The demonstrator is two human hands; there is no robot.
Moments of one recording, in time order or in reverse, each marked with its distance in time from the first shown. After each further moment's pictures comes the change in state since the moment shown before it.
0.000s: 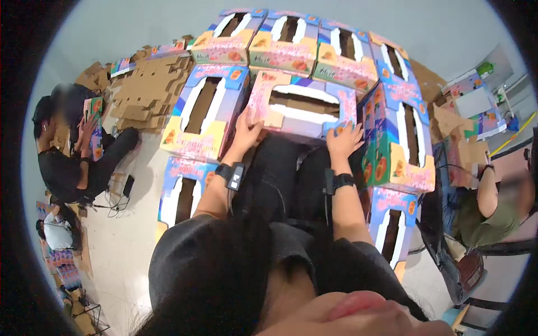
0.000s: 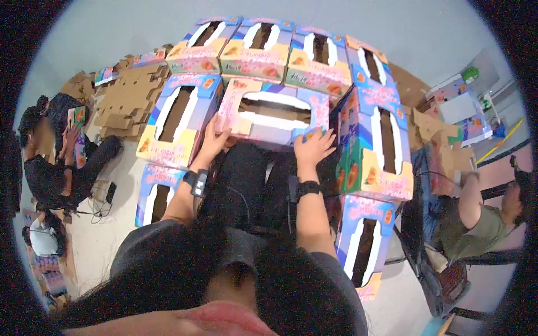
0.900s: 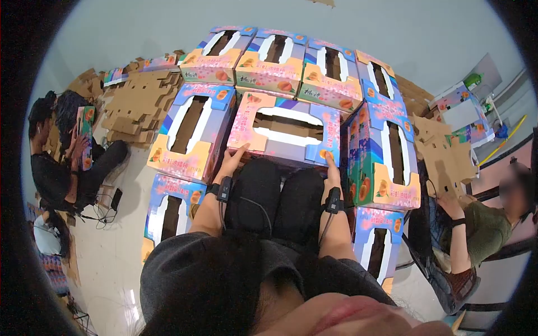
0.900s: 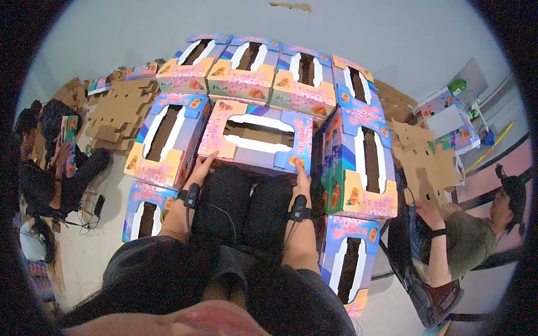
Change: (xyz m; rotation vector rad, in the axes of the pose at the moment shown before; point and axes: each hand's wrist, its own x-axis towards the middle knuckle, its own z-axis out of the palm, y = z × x) left_hand -0.011 -0.008 0.016 -0.464 -0.035 -0.701; right_hand 0.017 0.102 0.076 1.345 -0.546 0.909
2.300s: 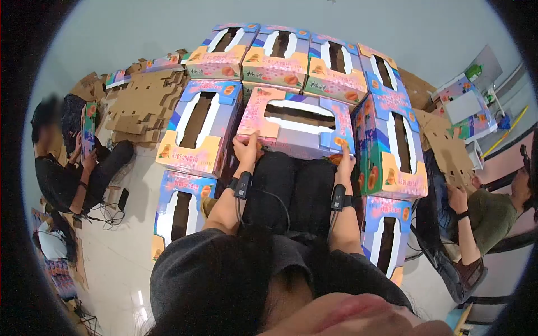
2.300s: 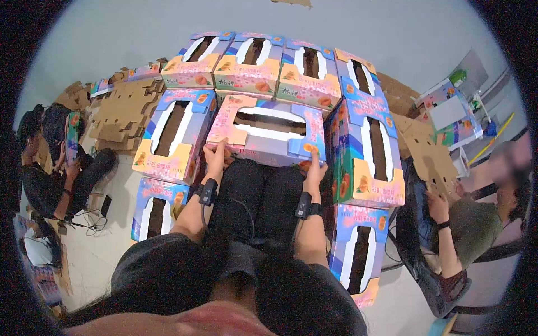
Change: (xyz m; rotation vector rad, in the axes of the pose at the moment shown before) left_hand 0.005 -0.006 0.031 -0.076 0.331 0.194; right_hand -0.082 -0.029 0.033 -0.035 0.199 -0.402
